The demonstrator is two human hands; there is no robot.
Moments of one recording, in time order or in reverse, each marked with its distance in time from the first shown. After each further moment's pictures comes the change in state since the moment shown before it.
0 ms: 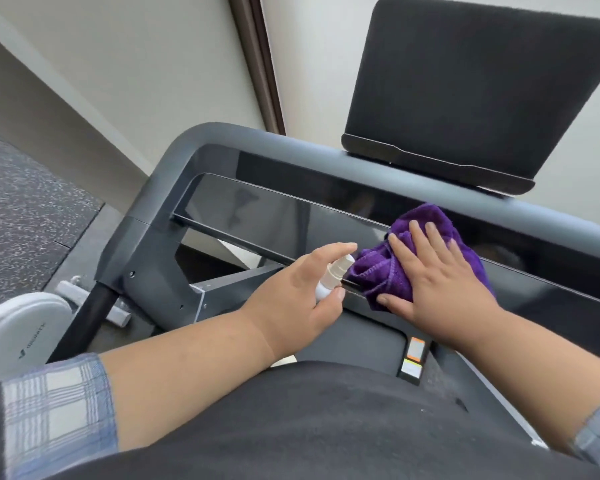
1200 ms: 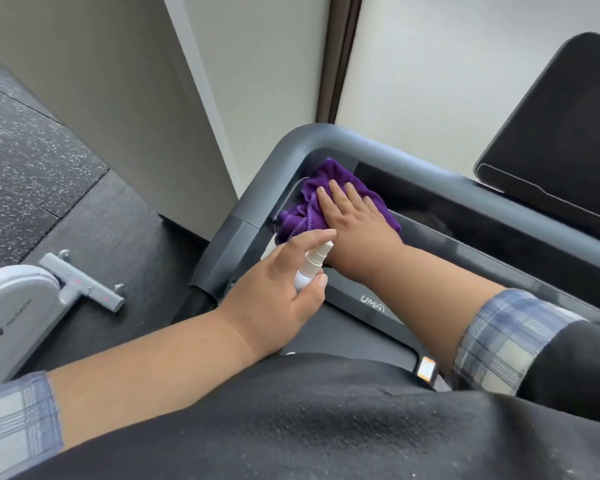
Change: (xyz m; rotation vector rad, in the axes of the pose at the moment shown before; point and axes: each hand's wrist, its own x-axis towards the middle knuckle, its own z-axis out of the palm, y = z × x) left_hand -0.052 -0.139 -0.146 -0.128 0.194 -0.034; right_hand 0.179 -0.257 -0.046 0.007 -0.066 -0.150
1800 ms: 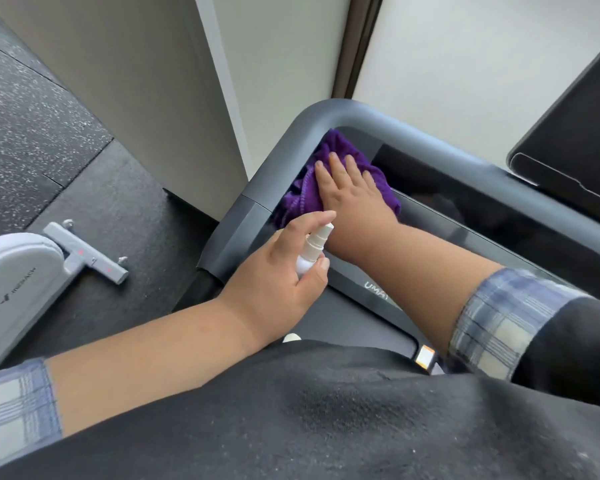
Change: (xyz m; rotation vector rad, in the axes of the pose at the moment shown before) left_hand 0.001 -0.013 -0.002 -0.013 0.062 -0.050; right_hand 0.025 -0.028 -0.006 -0.010 0.015 -0.019
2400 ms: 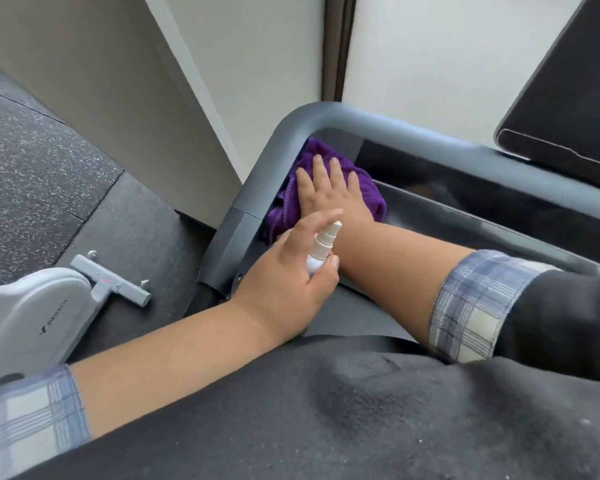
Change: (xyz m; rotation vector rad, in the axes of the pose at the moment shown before) left_hand 0.010 0.017 0.010 0.037 -0.057 0.042; right_hand 0.012 -0.011 0.007 -0.080 -0.038 0.049
